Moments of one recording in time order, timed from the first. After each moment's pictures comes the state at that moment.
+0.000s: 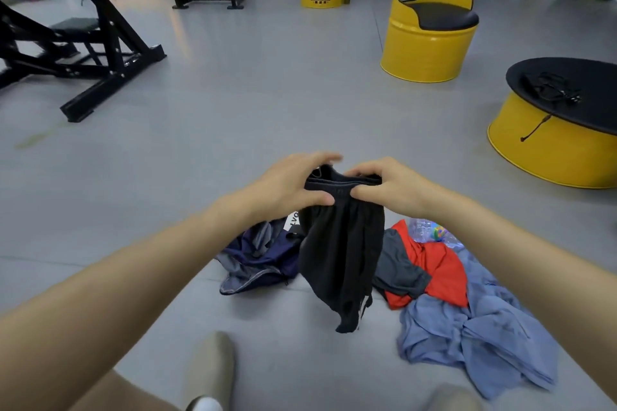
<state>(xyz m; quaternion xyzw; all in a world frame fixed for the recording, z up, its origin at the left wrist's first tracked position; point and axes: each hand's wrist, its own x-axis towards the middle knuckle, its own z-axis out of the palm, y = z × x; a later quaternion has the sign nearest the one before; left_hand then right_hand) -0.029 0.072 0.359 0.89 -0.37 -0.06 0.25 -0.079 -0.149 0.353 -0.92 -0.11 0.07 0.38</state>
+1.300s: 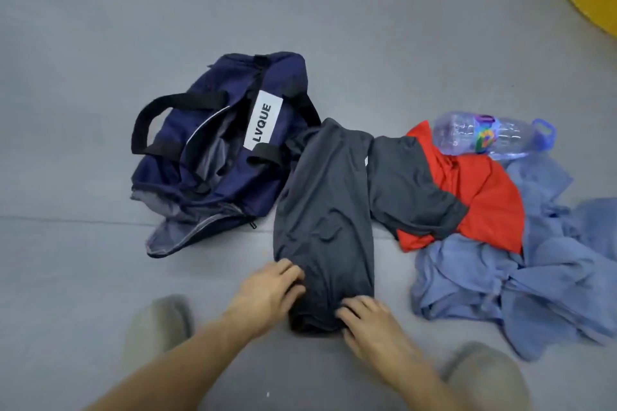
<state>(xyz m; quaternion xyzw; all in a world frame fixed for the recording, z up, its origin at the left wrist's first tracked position) -0.084 0.098 -0.096 0.89 -0.33 -0.25 0.17 -0.213 -0.131 -0.113 -0.96 -0.10 0.20 0.18</state>
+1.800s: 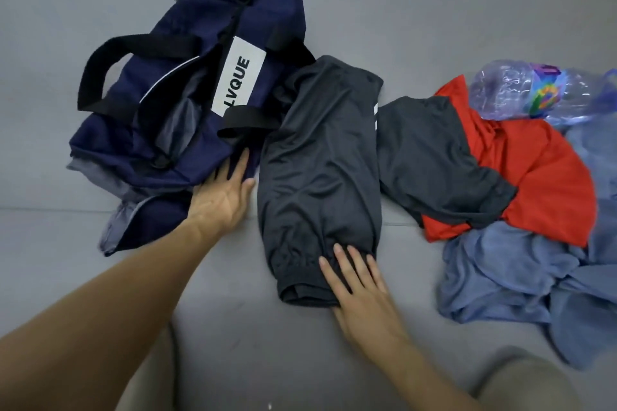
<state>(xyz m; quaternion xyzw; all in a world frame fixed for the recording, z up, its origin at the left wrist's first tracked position) 0.069 0.125 -0.161 0.97 -0.14 -0.18 0.01 -0.178 -0.103 -0.167 -0.98 -0.07 0.17 0.13</state>
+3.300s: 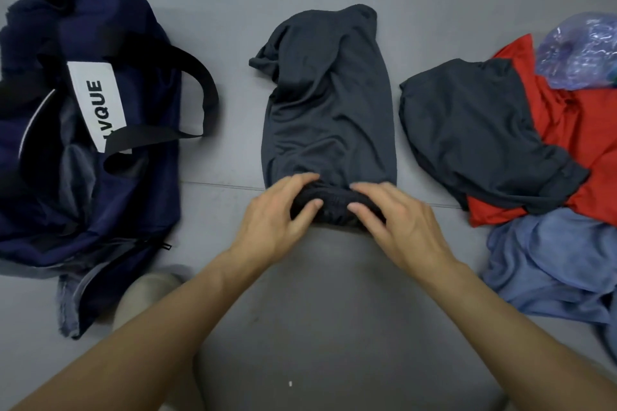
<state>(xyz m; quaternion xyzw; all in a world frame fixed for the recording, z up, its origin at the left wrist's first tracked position) -0.018 0.099 -0.133 0.92 -0.19 -0.13 0.30 -0.079 -0.124 -0.134 -0.96 -0.02 0.01 0.29</state>
